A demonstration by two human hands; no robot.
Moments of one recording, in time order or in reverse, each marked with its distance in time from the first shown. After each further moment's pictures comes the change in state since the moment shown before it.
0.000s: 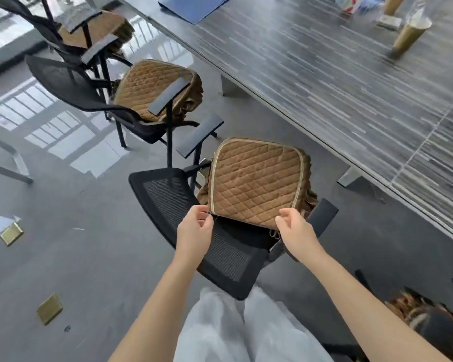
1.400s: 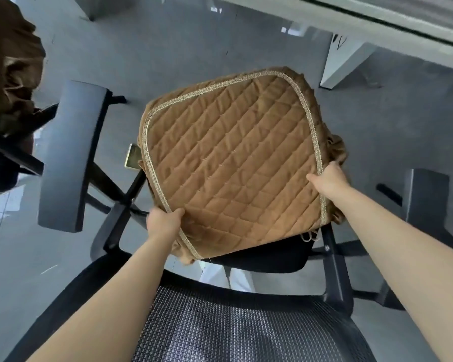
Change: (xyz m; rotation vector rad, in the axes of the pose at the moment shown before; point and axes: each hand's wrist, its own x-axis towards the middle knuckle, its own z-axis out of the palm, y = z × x) left_hand 0.413 -0.151 0.186 0.390 -0.328 -0.379; right_hand 0.367 0.182 0.067 -0.035 0.340 0.805
